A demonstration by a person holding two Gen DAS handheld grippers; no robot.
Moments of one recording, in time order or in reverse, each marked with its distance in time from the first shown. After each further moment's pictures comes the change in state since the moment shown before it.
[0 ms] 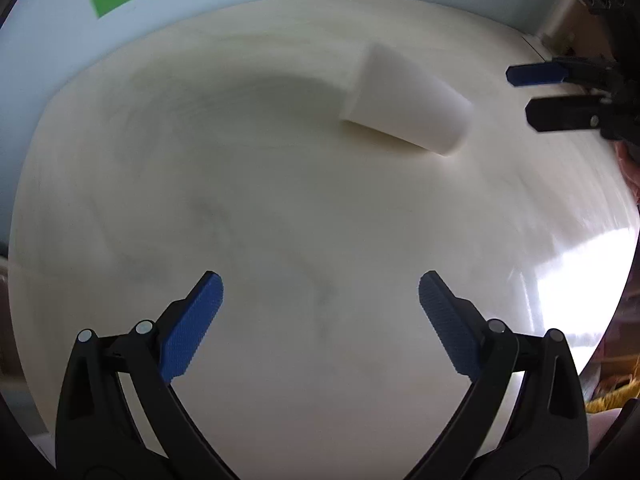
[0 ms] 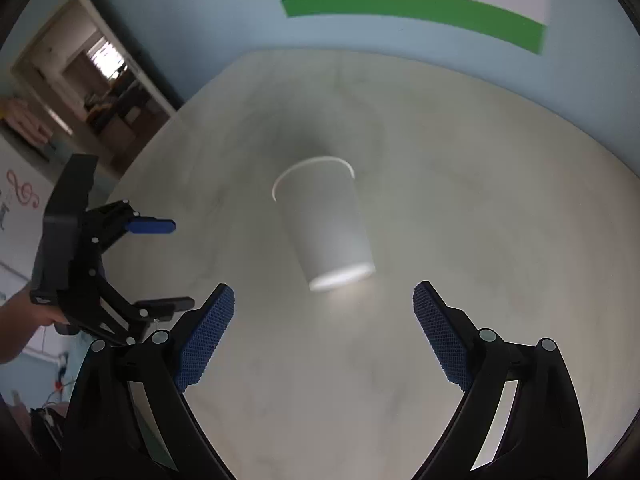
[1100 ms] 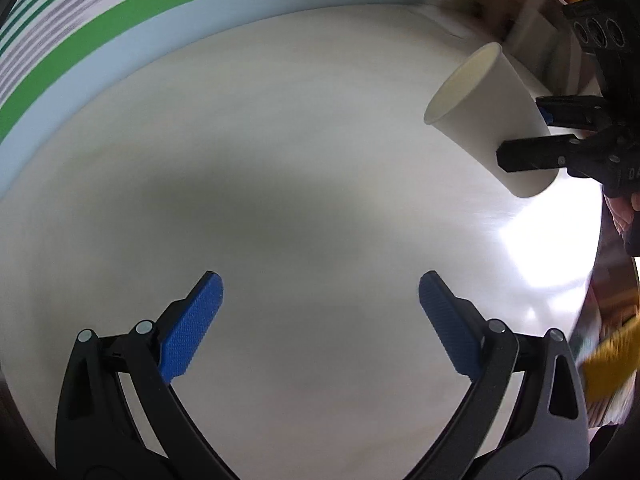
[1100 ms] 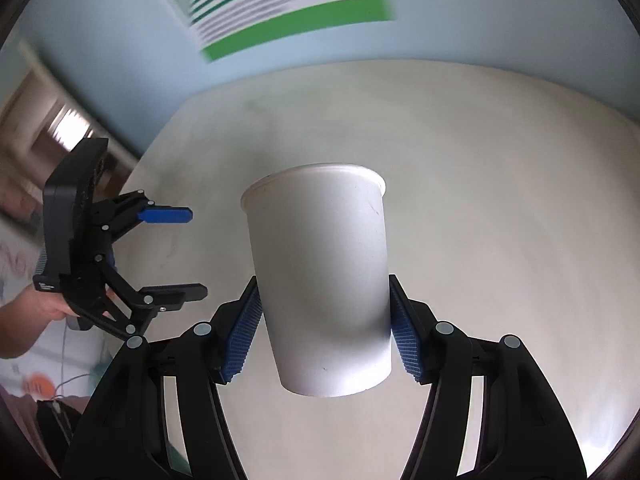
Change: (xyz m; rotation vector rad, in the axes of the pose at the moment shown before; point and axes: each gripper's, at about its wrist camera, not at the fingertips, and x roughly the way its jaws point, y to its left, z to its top) left arm 0.026 -0.186 0.086 0.363 -0.034 -0.173; right arm -0.143 -0.096 -0.194 0.370 -0.201 -0.101
